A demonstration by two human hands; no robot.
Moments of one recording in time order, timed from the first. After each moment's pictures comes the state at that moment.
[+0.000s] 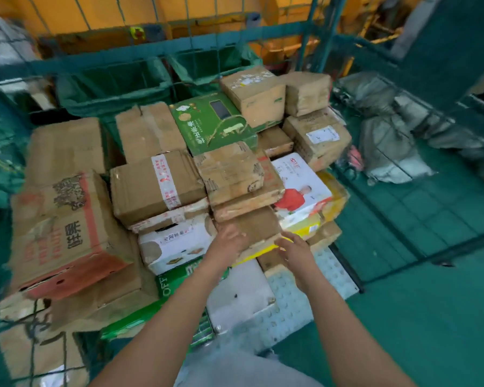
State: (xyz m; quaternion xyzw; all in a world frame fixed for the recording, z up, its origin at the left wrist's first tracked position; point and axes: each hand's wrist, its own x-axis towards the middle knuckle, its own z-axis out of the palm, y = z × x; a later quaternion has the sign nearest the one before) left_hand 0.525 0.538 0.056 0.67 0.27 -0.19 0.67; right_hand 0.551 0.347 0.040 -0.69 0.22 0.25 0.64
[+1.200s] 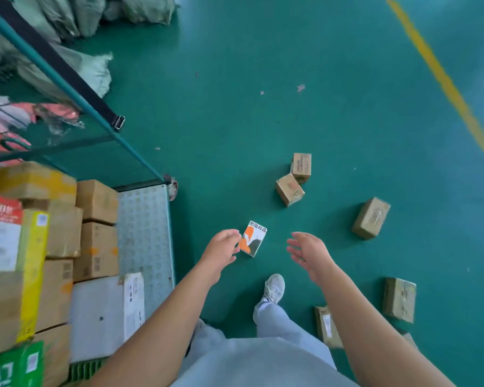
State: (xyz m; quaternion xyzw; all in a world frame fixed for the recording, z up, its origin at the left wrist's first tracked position) left_hand 0.167 0.057 -0.038 0.75 -0.07 -0.58 0.32; right_hand -0.032 -0.042 -0.054 -0.28 0.68 -0.09 0.67
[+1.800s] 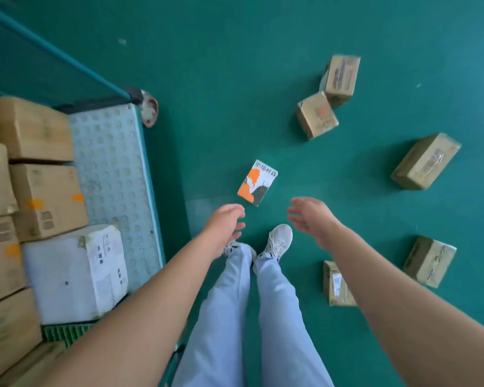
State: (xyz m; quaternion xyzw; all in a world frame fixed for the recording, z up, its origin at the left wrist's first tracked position) left_hand 0.188 -0.009 -0.294 0.74 0.08 -0.62 0.24; right_hand 0.012 -0.126 -0.308 -0.29 0.68 0.08 0.67
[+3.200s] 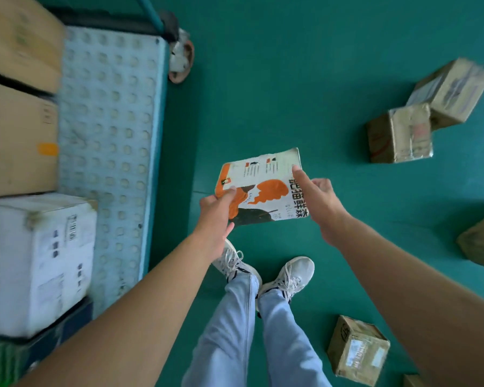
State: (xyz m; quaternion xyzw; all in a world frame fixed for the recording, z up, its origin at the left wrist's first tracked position) left_hand 0.291 0.034 -0.522 0.69 0.30 -0.51 0.41; right_hand 0.168 -0.123 -0.525 -0.46 0.63 0.17 0.59
